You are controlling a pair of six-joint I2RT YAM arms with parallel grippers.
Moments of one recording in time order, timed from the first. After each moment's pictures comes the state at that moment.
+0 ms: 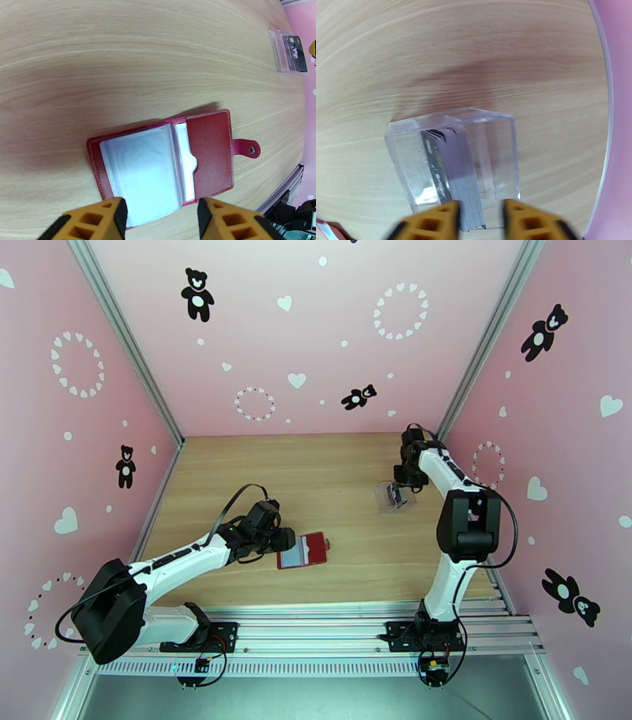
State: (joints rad) left arm -0.69 1.33 0.73 -0.36 0.10 -0.76; right arm 0.01 1.94 1.62 -0.96 0.12 0.08
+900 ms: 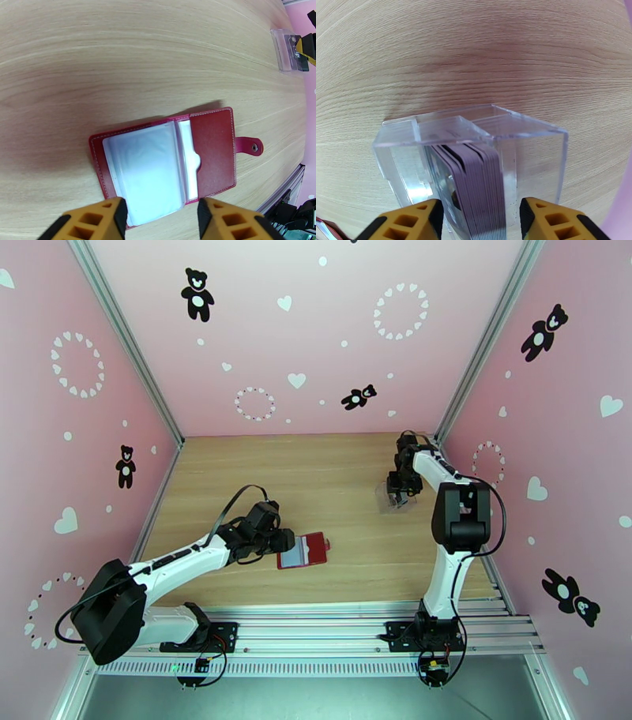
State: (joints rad) left arm -0.69 1.32 0.72 -0.36 0.10 -0.76; right arm 0.01 2.04 1.62 -0.96 0.09 0.07
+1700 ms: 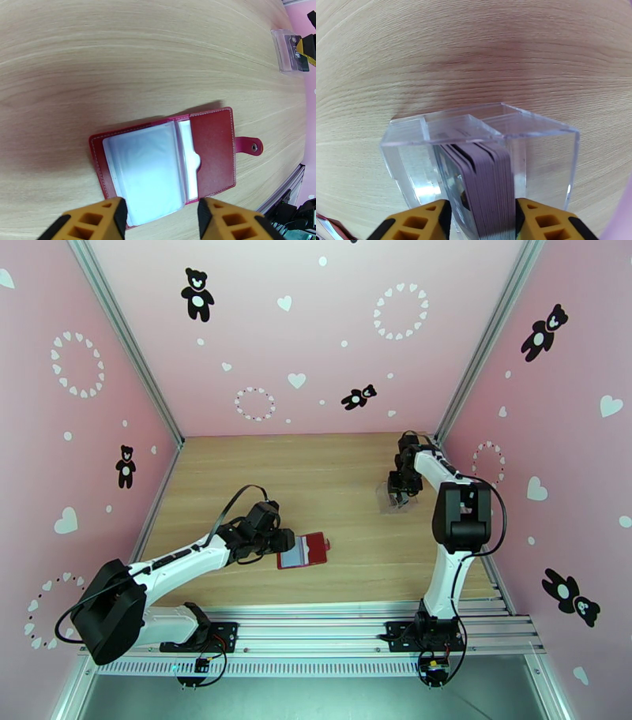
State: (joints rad) left arm -0.69 1.32 0.72 -0.36 0.10 -0.76; right arm 0.01 2.04 1.62 -0.96 0.03 0.08
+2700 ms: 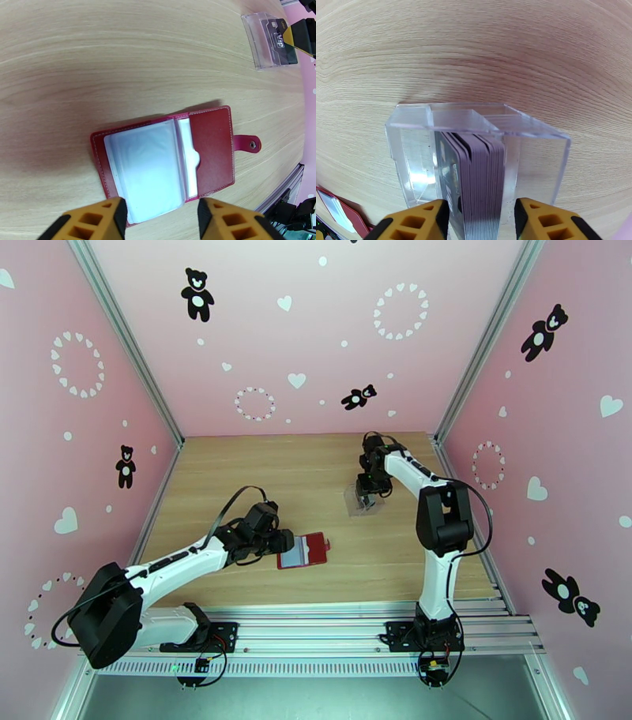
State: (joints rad) left arm -0.69 1.30 0.71 -0.36 0.10 -0.76; right arm 0.25 2.05 1.66 -0.99 0.00 0.09
